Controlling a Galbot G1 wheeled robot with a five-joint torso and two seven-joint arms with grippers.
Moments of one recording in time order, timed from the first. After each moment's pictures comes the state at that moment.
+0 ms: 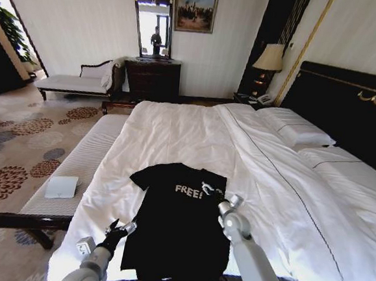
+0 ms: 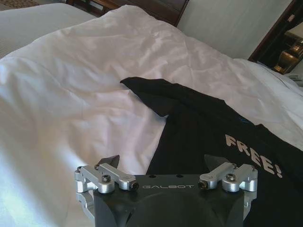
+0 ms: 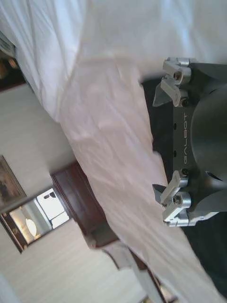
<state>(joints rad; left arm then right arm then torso) 1.82 -1.20 -0.48 -2.18 -0.78 0.21 -0.24 -1.20 1.29 0.53 1.70 0.75 -0.24 0.04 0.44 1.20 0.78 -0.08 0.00</state>
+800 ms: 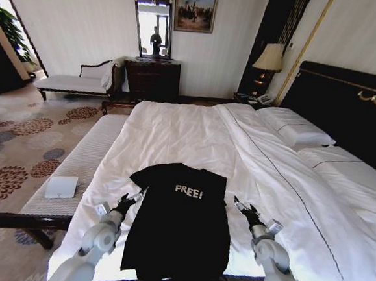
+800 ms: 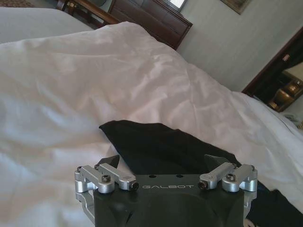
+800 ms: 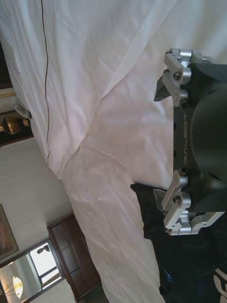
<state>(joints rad) 1.21 -1.18 -0.37 -1.77 -1.01 0.24 -0.28 -1.44 1.26 0.75 1.77 0.72 -0.22 0.04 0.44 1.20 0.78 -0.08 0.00</state>
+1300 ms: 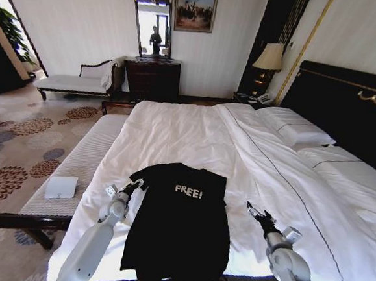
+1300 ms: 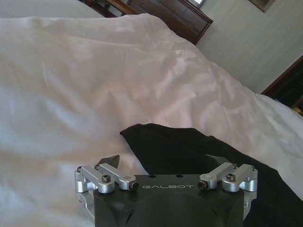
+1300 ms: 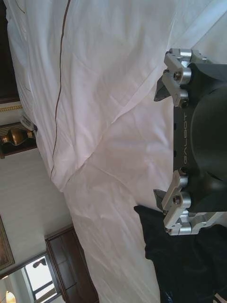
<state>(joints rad) 1.02 -1.24 -0.37 -1.46 -0.99 0.23 -0.21 -1.53 1.24 0.83 1.82 0.74 -0.23 0.05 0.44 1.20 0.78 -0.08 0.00</state>
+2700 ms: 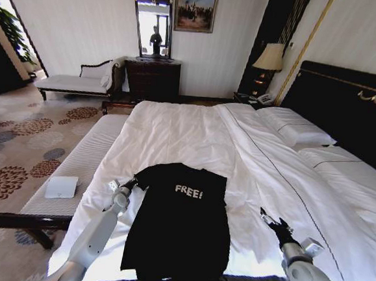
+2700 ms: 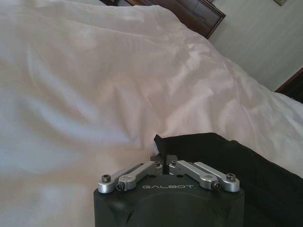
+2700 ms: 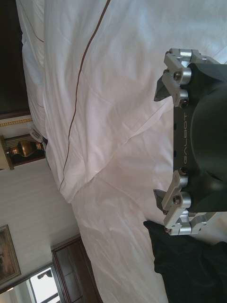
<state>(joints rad) 0.87 -1.26 -0.31 -1.24 -1.00 0.19 -0.19 -1.63 1.24 0.93 1.90 0.76 -0.23 0.04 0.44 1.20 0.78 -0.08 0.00</state>
